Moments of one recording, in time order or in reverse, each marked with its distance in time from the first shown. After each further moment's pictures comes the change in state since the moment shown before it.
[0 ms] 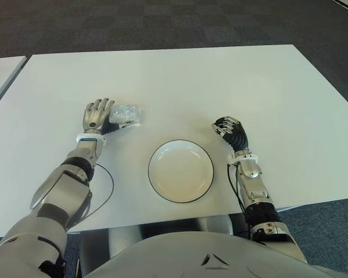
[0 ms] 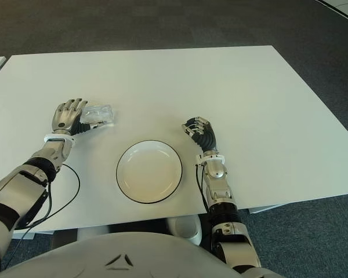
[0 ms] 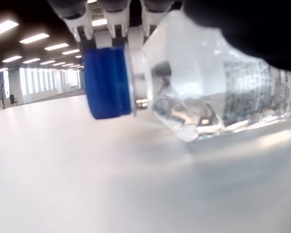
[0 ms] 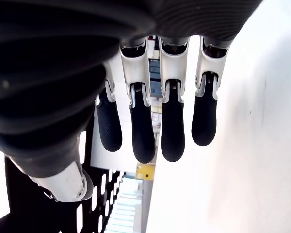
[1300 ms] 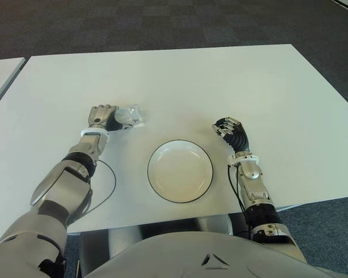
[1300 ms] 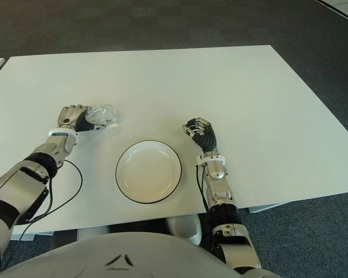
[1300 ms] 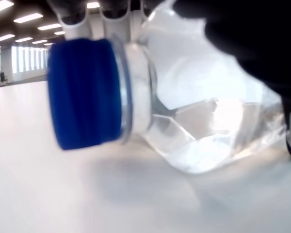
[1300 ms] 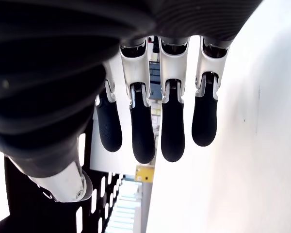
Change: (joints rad) left arm -0.021 0.006 -0.022 -0.033 -0.100 -0.050 -0.153; right arm 0.005 0.000 -0.001 -0.009 0.000 0.008 -0.002
